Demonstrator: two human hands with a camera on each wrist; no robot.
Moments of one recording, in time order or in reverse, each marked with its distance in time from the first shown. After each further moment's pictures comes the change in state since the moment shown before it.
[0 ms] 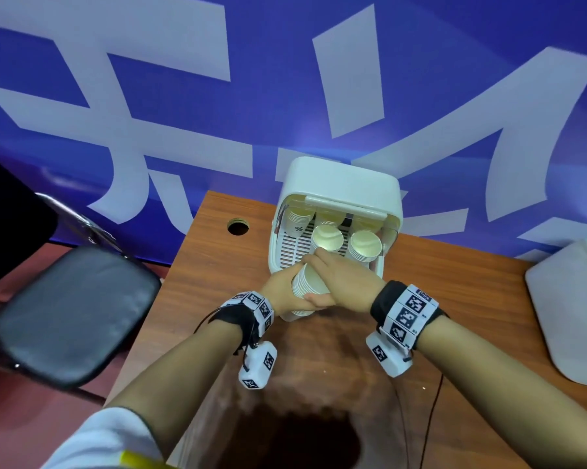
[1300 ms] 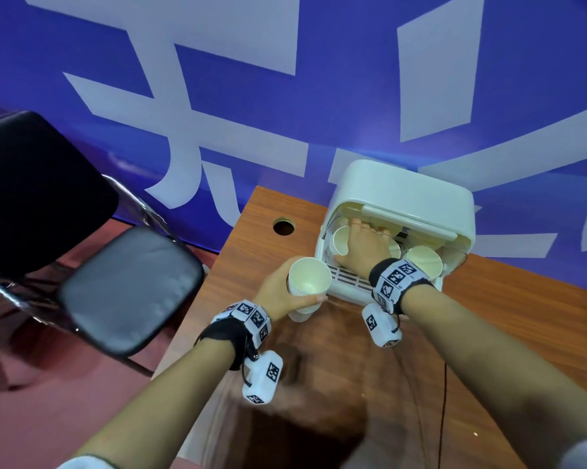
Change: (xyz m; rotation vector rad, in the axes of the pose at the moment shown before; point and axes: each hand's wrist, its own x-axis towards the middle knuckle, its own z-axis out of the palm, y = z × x) left_hand -0.029 -0.046 -0.056 -0.165 0.310 -0.081; right_hand 0.127 0.026 0.027 -0.046 0.100 0.496
